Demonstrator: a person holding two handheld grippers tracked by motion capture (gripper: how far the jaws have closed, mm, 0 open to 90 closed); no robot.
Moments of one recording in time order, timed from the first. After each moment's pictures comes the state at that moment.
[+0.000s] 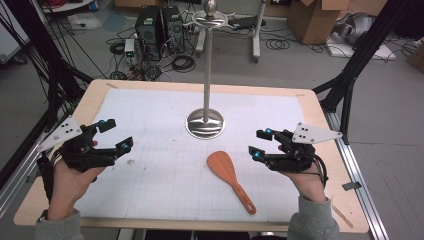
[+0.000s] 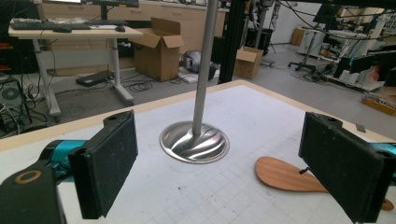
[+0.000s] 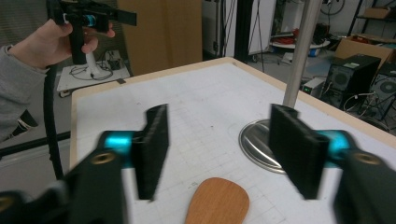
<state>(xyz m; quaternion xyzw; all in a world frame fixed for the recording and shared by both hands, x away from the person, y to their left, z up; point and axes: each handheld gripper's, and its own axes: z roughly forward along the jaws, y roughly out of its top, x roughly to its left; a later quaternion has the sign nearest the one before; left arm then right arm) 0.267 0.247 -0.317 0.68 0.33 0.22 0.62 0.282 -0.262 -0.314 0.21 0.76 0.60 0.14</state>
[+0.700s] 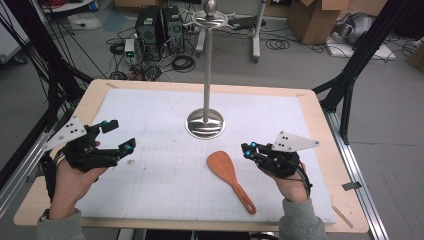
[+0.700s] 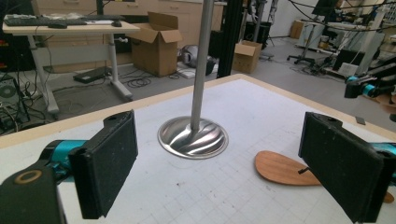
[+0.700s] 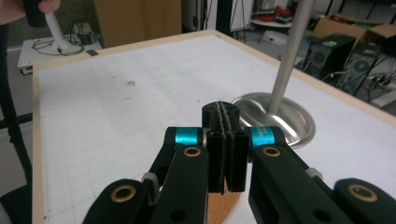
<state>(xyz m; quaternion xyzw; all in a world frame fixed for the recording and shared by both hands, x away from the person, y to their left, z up) 0.269 0.244 -0.319 0.69 0.32 0.22 0.61 0.278 -0.235 -0.341 0.24 0.79 0.54 0.17</state>
